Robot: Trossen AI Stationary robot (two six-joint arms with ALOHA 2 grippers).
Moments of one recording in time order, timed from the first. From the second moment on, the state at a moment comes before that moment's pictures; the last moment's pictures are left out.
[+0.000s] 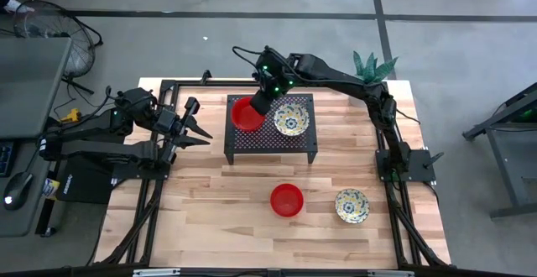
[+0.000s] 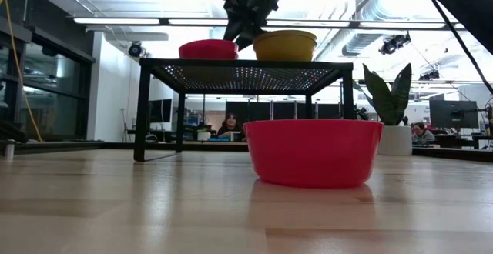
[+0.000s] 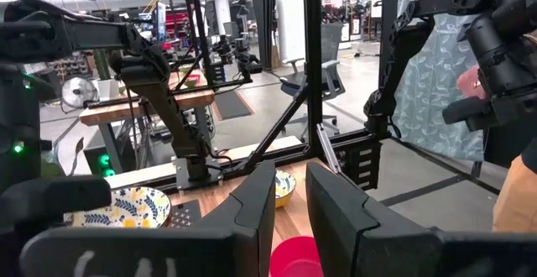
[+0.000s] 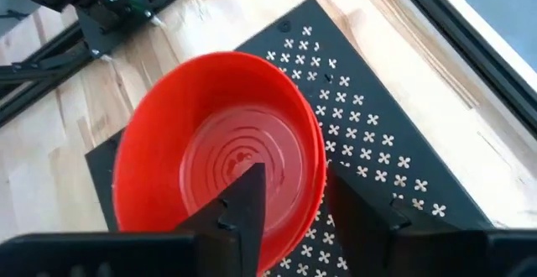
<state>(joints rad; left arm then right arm) 0.16 0.63 0.82 -0.14 0.48 0.11 -0.35 2.11 2.23 -1.03 -0.18 0.29</state>
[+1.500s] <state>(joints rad) 0.16 0.63 0.82 -0.19 0.49 0.15 0.02 1.55 1.99 -1.57 0.24 0.68</state>
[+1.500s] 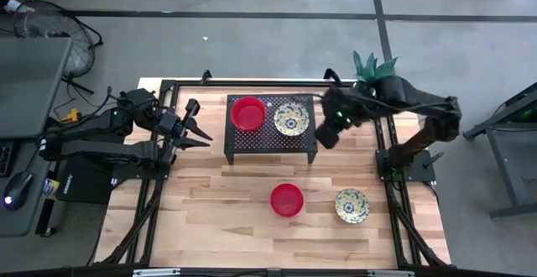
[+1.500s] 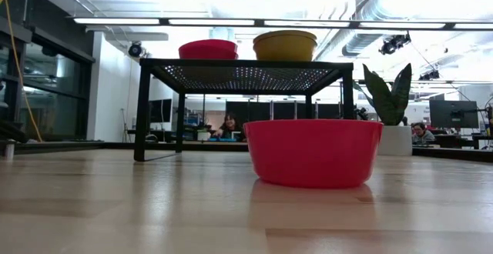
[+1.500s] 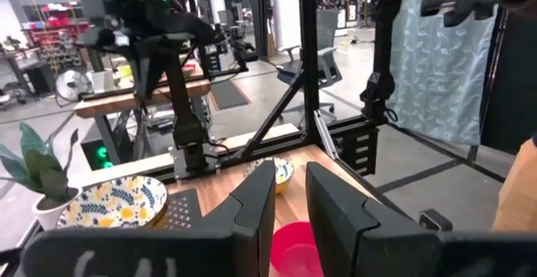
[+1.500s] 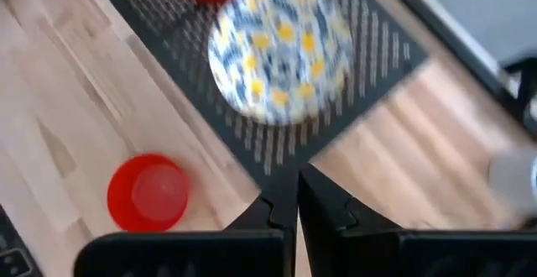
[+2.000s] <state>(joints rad) 0.16 0.63 0.82 -0.22 0.51 0.19 0.29 1.25 1.40 -1.51 0.13 1.24</state>
